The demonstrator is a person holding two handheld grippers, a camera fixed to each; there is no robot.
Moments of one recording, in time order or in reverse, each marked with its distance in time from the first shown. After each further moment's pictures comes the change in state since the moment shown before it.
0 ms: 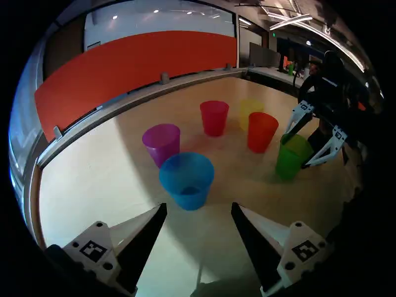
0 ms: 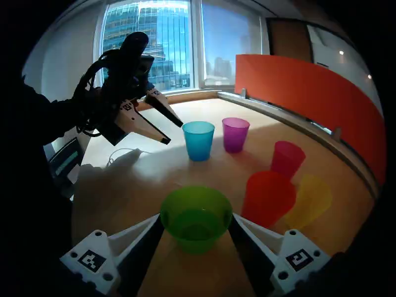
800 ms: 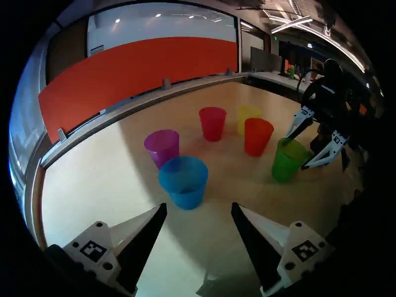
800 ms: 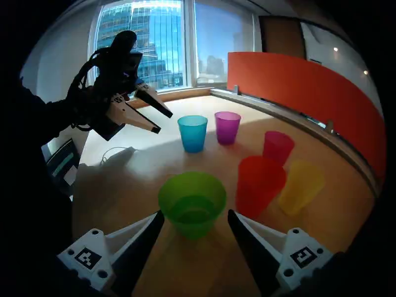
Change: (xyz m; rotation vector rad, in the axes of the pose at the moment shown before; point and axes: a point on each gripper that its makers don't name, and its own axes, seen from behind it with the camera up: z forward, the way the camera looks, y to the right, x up) left arm 0.006 0.009 -0.019 0.025 0.033 -0.008; right arm -0.021 0.002 -0.026 -0.059 -0.008 0.033
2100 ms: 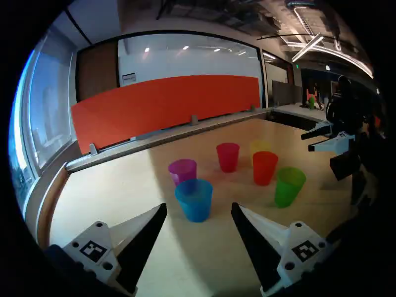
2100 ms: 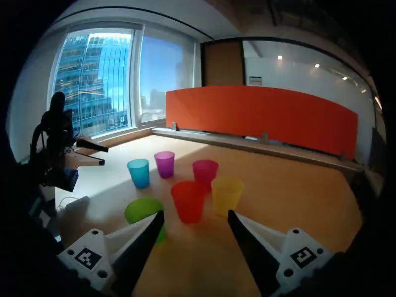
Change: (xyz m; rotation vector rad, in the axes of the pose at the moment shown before) left arm 0.025 0.005 -0.050 0.223 0.273 -0.065; right arm 0.037 0.059 -0.086 -0.377 0.267 0.182
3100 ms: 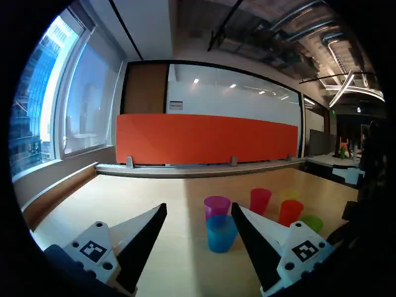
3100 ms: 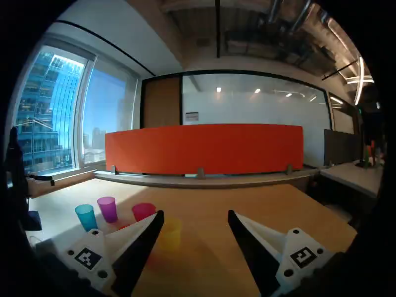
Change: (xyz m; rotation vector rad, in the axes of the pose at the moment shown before) left arm 0.038 -0.046 -0.023 0.275 0.274 -0.208; right arm 0.060 0.088 -0.018 -0.445 0.296 0.091
